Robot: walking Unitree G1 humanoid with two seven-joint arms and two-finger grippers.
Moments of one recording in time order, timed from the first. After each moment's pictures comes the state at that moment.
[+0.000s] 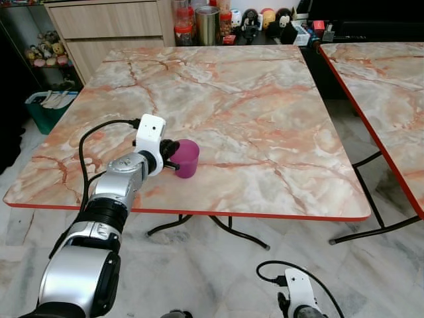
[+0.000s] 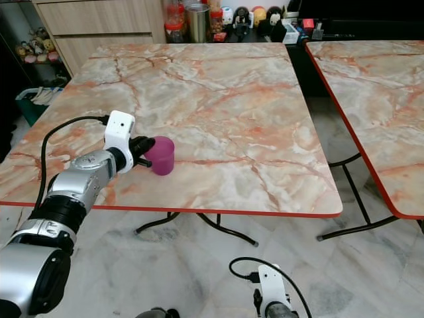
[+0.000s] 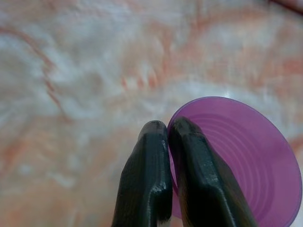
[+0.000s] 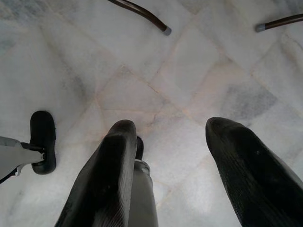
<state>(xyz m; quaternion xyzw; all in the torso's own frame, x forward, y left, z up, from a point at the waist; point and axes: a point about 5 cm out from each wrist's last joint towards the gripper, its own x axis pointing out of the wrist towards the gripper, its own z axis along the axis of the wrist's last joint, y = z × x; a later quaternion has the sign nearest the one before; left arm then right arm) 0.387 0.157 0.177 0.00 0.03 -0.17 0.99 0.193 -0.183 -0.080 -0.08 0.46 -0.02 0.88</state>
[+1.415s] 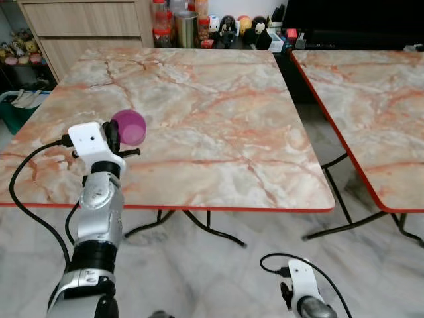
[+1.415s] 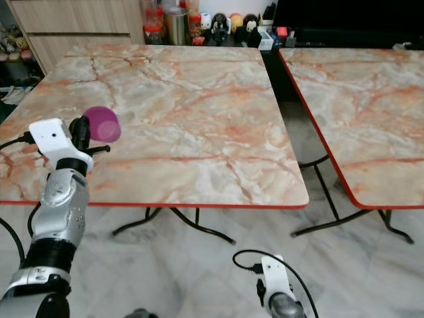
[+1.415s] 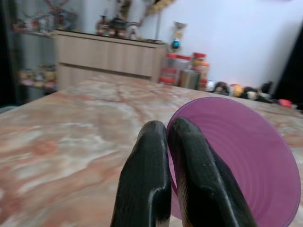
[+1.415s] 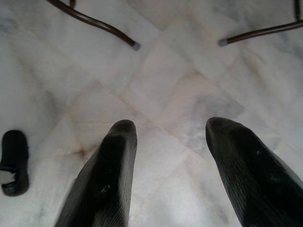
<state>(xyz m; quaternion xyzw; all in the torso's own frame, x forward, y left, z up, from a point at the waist) 0.349 0.221 0.182 -0.05 -0.16 0.10 0.98 0.210 -0.182 -0.071 -0.08 0.44 -0.01 0.90</state>
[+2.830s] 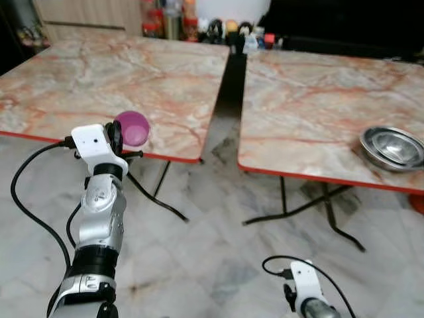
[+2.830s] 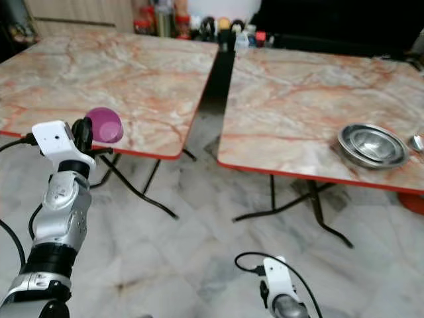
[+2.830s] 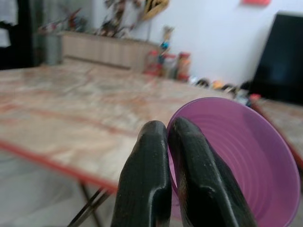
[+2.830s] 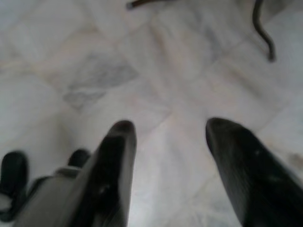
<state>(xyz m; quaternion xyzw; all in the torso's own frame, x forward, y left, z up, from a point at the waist) 0.343 0.212 0.174 -0.05 -0.16 0.08 0.98 0.204 -0.191 -0.073 -0.09 0.44 0.00 0.89</state>
